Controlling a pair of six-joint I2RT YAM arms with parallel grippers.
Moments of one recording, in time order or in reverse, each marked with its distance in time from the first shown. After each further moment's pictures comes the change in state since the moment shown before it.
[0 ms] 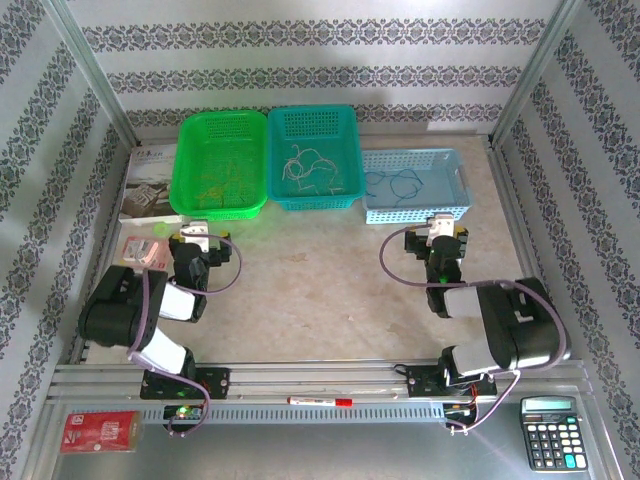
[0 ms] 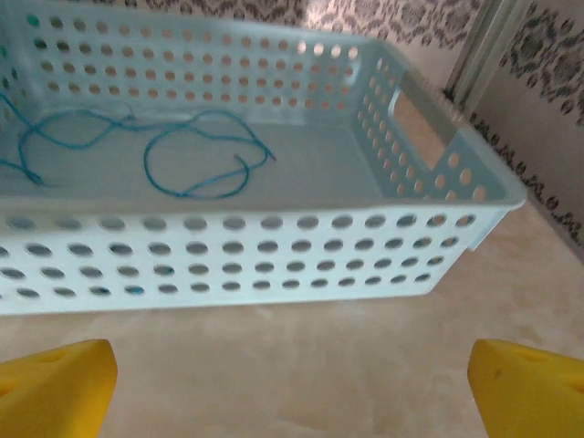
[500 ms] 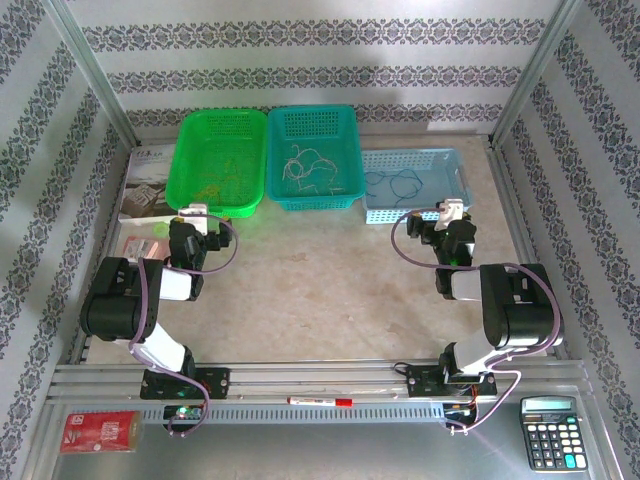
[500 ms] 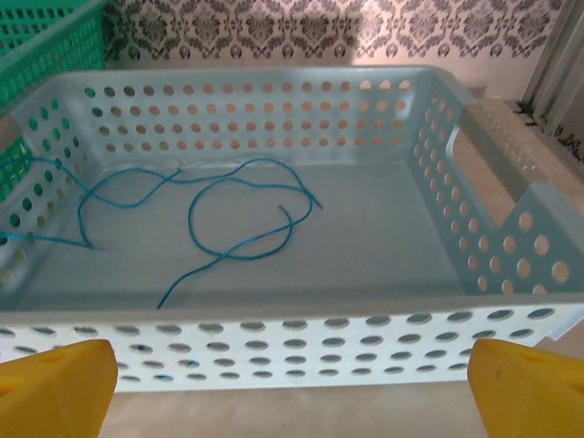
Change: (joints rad) left arm 0.075 0.005 0.170 -0.184 0.145 -0.006; right arm -0.125 0.048 0.128 -0.051 -0.276 0.057
